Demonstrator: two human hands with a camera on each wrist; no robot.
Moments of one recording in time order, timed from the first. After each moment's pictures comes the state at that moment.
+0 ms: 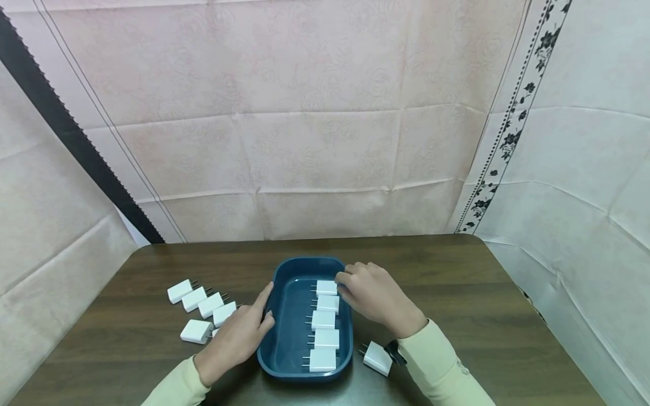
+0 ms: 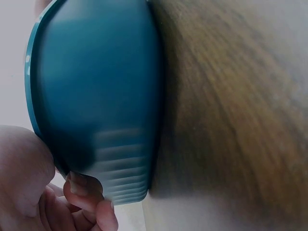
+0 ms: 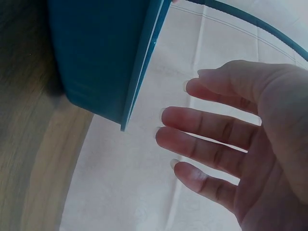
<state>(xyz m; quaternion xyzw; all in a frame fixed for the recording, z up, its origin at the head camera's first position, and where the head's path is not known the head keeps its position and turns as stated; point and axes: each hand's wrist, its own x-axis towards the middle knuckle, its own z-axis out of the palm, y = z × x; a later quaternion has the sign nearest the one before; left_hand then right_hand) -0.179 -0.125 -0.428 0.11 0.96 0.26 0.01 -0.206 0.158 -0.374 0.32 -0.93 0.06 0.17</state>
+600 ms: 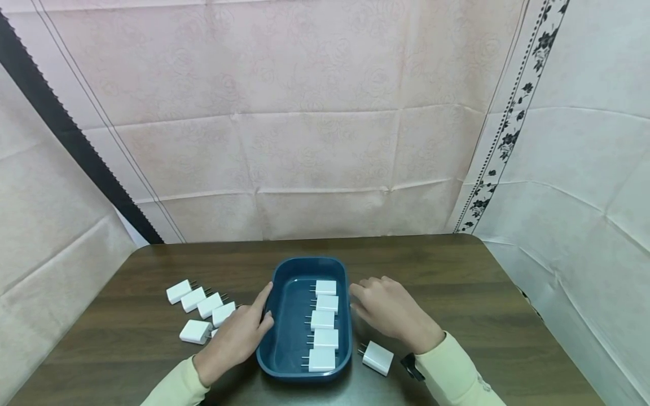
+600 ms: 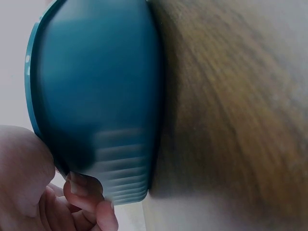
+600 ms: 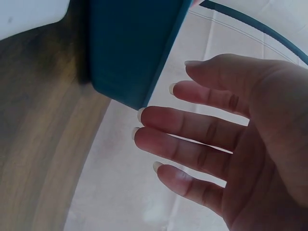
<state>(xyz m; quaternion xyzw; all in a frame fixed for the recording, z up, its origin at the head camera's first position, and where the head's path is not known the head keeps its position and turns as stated) -0.180 -0.126 -0.429 0.12 0.96 0.27 0.01 -0.187 0.179 -0.382 0.31 -0.94 0.04 0.14</state>
